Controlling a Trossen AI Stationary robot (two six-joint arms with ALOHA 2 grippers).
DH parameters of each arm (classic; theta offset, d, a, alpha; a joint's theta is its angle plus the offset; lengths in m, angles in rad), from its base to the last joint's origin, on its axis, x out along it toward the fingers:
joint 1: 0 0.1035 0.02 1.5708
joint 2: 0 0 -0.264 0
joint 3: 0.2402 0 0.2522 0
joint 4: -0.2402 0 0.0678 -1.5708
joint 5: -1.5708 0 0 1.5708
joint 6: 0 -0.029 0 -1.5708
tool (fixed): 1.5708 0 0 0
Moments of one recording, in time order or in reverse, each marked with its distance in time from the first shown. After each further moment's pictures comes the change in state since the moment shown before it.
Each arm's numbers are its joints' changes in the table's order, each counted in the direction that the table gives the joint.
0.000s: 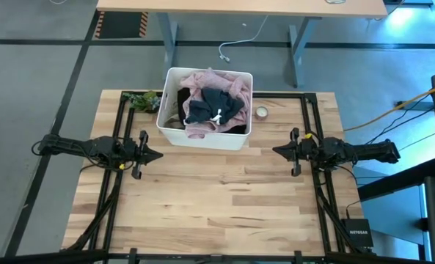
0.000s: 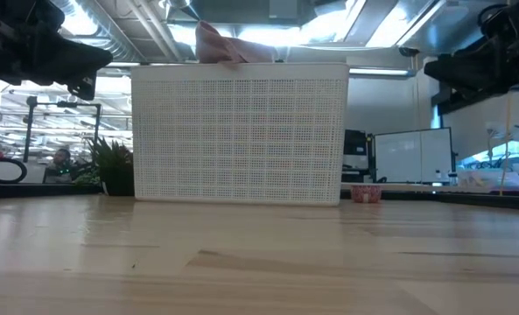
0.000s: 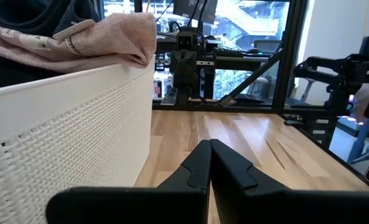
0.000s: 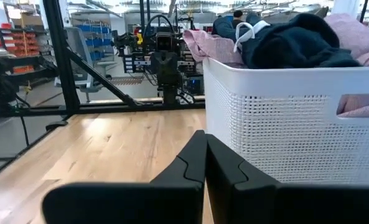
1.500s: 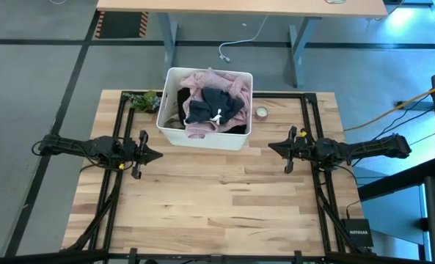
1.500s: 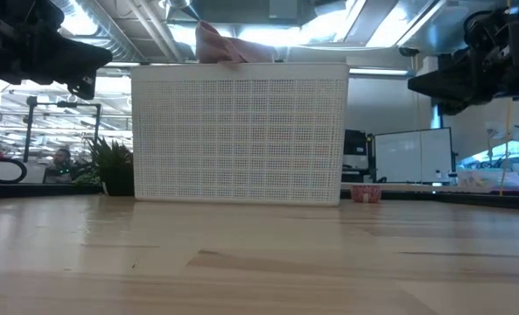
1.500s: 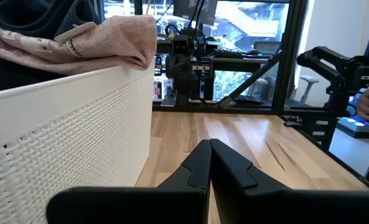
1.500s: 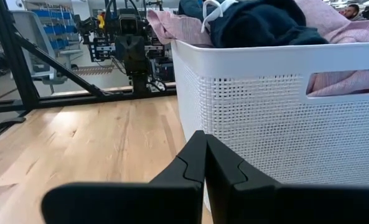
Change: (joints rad) left arm 0.000 0.006 0.000 0.000 0.000 0.000; right arm 0.000 -0.254 0.000 0.190 -0.141 -0.044
